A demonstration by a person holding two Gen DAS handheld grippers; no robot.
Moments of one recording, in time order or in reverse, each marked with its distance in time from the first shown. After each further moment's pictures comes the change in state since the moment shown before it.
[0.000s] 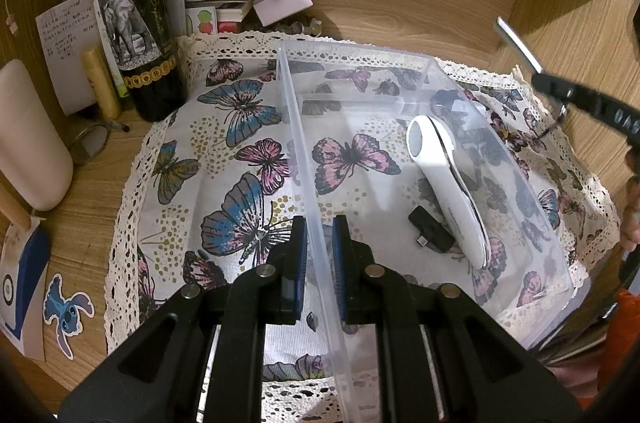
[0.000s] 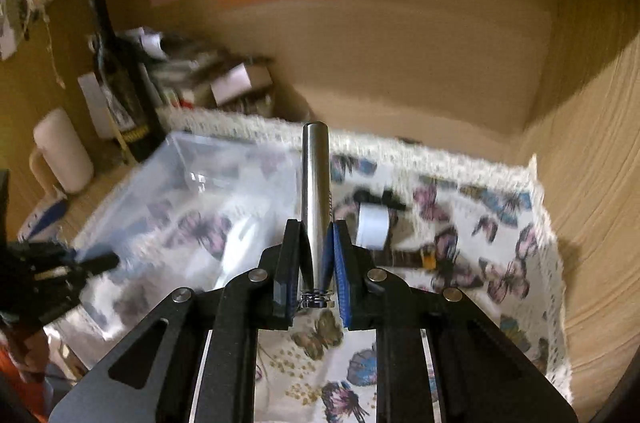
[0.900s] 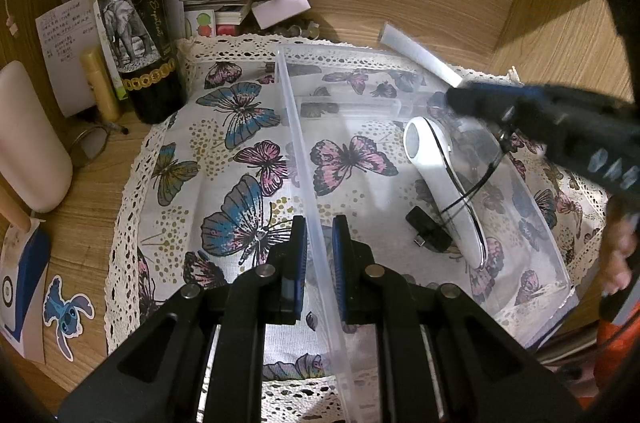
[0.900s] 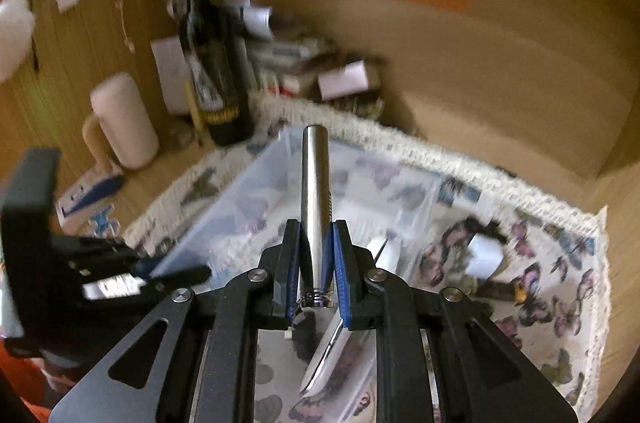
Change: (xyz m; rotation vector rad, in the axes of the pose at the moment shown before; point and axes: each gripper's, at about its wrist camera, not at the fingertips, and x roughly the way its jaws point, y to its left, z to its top) left arm -0.001 -0.004 -0.001 0.002 -0.008 -0.002; right arm 0.027 0.087 0.006 -0.142 0.073 0.187
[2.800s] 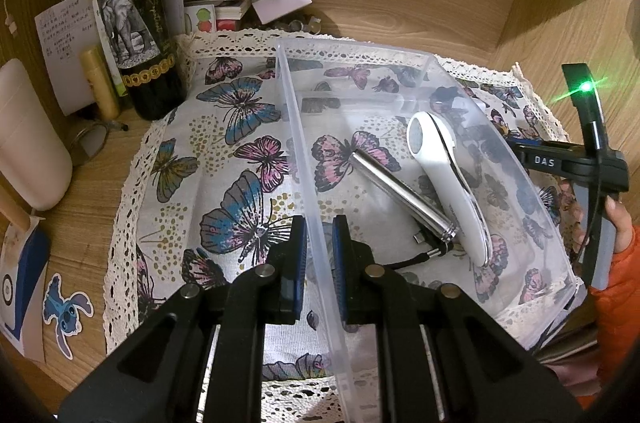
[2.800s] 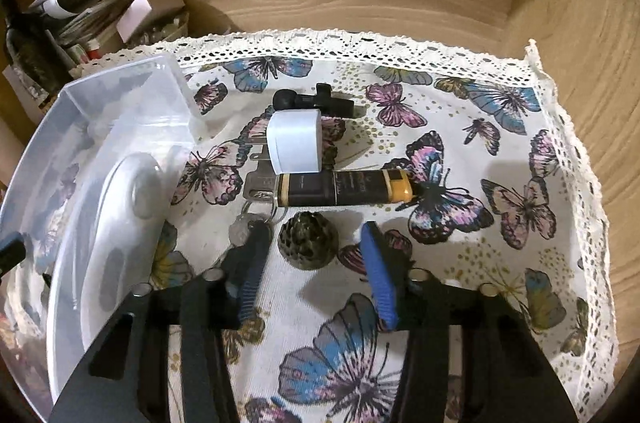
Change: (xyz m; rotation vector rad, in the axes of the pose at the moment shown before) left arm 0.005 0.001 0.001 -0.006 0.015 0.006; right arm 0.032 -0.144 -0.069 0.313 0.196 -0.229
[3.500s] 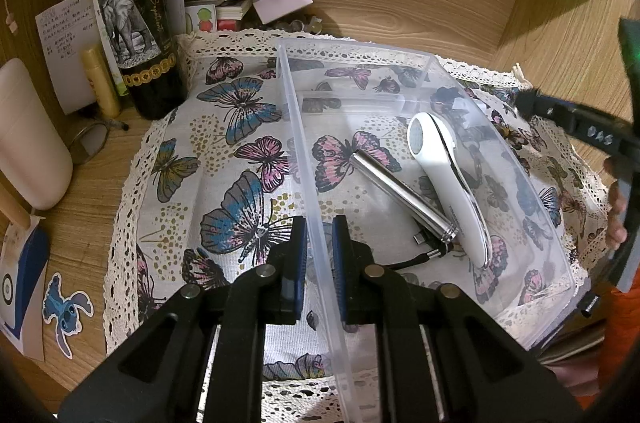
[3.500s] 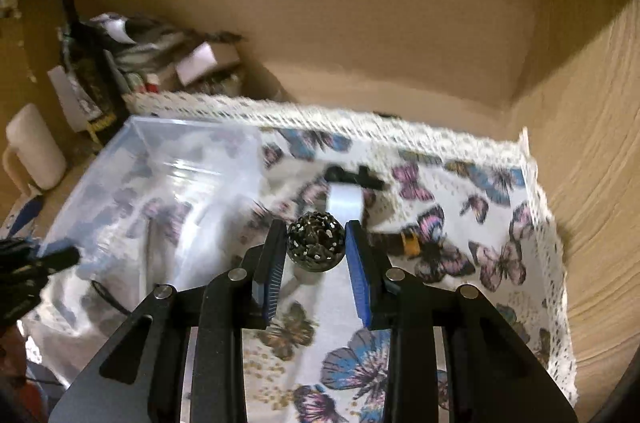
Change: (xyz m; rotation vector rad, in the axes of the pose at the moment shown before) left arm 0.000 0.001 -0.001 0.000 0.000 -0.001; right arm -0.069 0.037 0.015 -0.115 -0.196 0.020
